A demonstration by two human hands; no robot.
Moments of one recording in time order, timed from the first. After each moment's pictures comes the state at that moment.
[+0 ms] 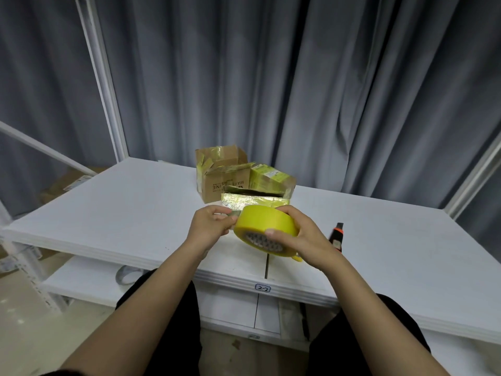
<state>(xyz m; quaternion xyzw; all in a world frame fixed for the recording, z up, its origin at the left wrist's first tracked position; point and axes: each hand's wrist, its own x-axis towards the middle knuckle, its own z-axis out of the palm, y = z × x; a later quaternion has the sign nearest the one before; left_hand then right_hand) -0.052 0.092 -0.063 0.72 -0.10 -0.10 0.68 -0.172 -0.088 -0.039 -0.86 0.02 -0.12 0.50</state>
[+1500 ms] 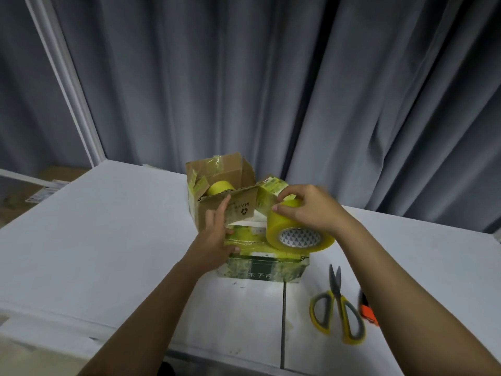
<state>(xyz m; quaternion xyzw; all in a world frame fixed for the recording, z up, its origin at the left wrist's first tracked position) 0.121 0.039 -0.115 0.84 -0.34 -0.01 0.43 0.039 -0.178 0.004 -0.97 0.08 -0.08 0.23</state>
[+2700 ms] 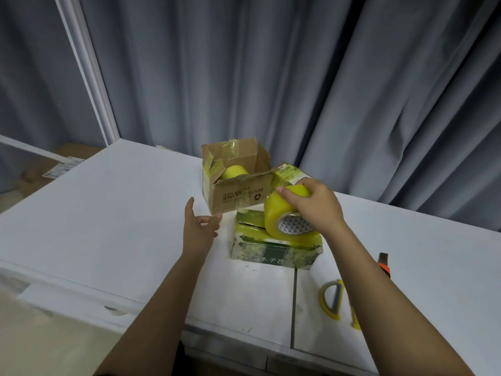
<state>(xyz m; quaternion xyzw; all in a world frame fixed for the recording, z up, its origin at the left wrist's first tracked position) 0.126 0.066 -0.144 0.69 0.02 -0.03 0.72 0.044 -0.144 -0.029 -0.91 0.19 -0.17 0.32</state>
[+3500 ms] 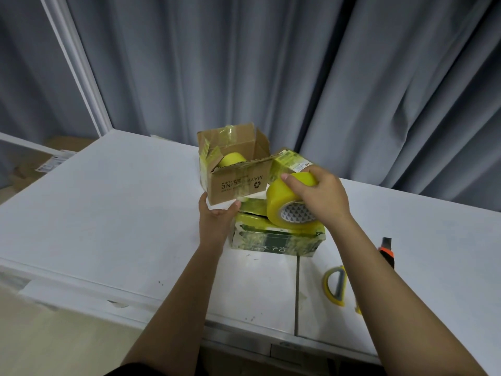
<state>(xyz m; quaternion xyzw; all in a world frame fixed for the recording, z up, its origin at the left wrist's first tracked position) 0.120 0.035 -0.150 0.68 0.06 -0.07 0.73 0.037 -0.142 -0.038 -0.90 0.21 -0.20 0.33</state>
